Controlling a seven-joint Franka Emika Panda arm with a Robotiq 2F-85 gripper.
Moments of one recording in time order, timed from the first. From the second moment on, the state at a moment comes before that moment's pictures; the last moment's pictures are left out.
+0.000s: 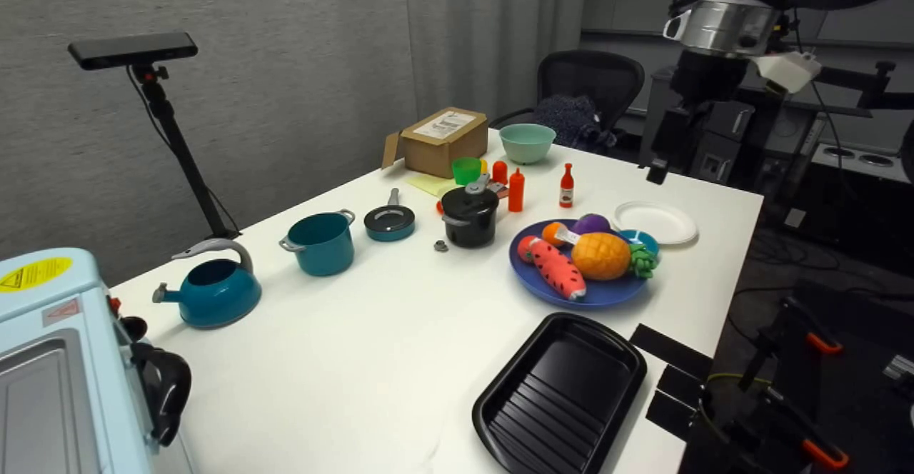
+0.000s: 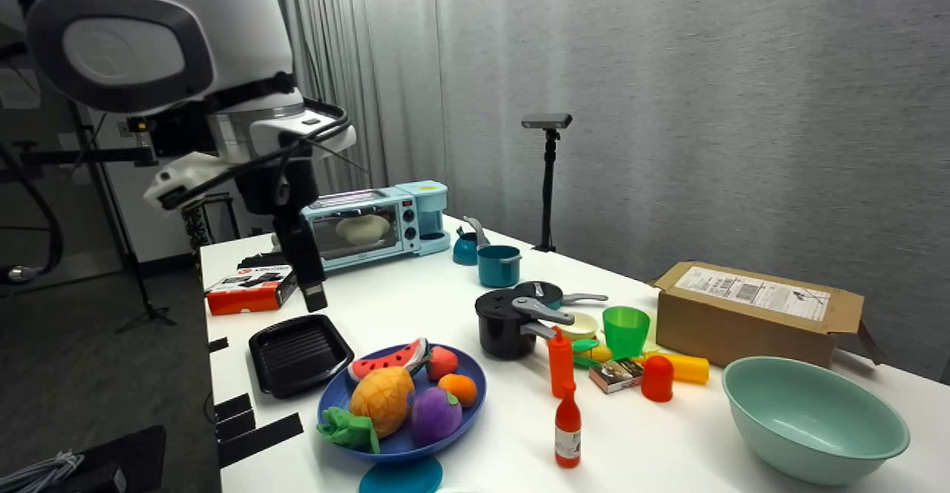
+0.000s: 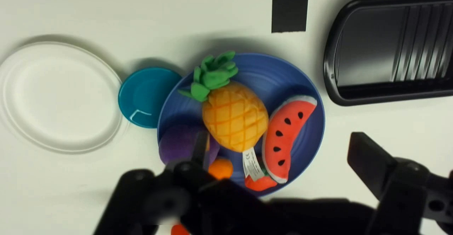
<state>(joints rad) 0.03 -0.41 -0.05 -2.58 0.09 2.27 -0.03</state>
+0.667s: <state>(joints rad) 0.03 -0.03 -0.02 -2.21 0.09 2.31 0.08</state>
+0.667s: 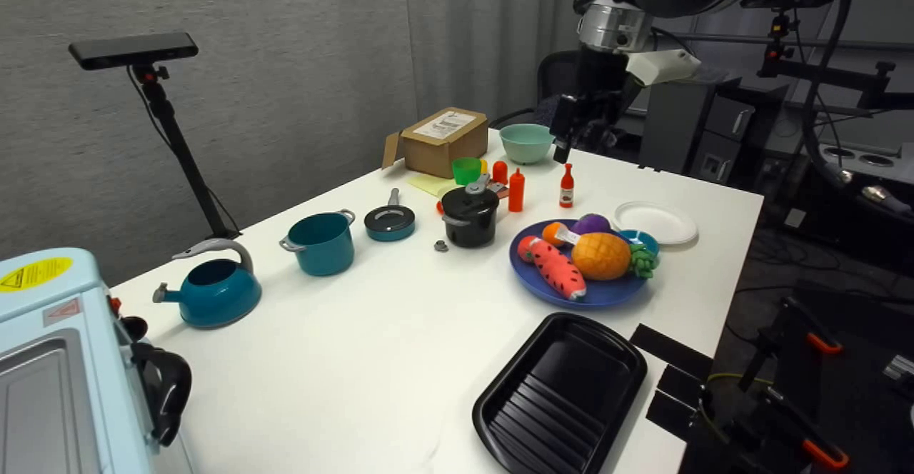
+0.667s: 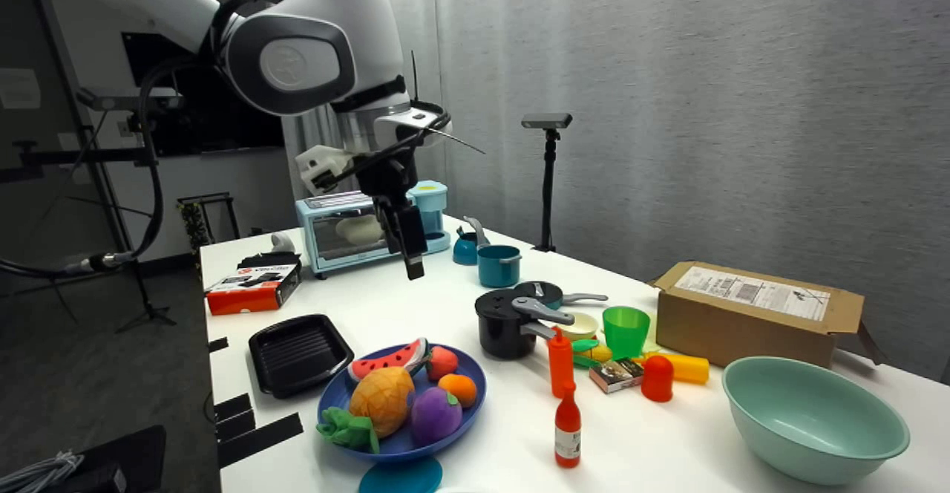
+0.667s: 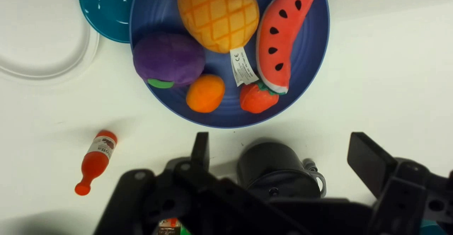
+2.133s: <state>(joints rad) 0.03 0.21 -0.03 -2.02 -0.01 2.46 0.46</state>
